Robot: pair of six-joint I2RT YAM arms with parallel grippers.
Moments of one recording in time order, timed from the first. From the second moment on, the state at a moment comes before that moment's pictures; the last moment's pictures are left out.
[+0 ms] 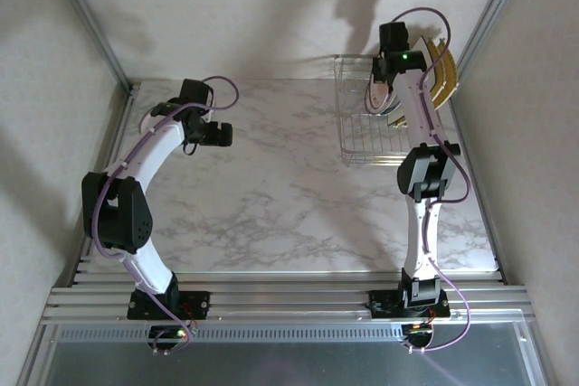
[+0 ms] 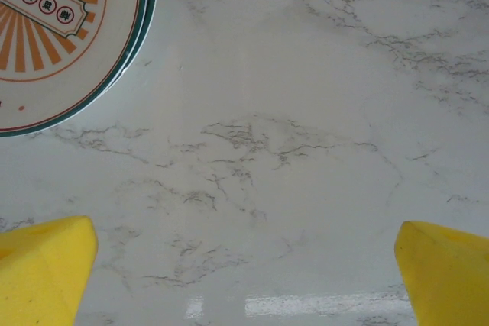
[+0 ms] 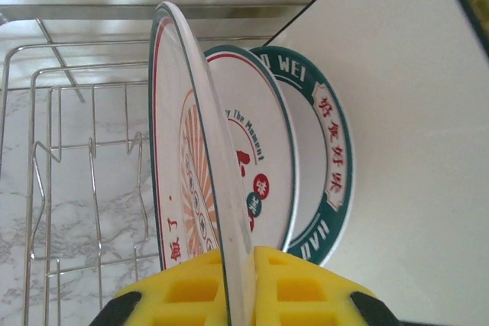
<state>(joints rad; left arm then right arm) -0.17 1.74 1.48 -0.82 -0.07 -0.15 0.16 2.29 2.48 -0.99 0.35 0.07</state>
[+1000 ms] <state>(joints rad) -0.18 1.74 1.48 -0.82 -0.09 -0.15 0.19 1.60 1.68 -0.75 -0.32 0.34</state>
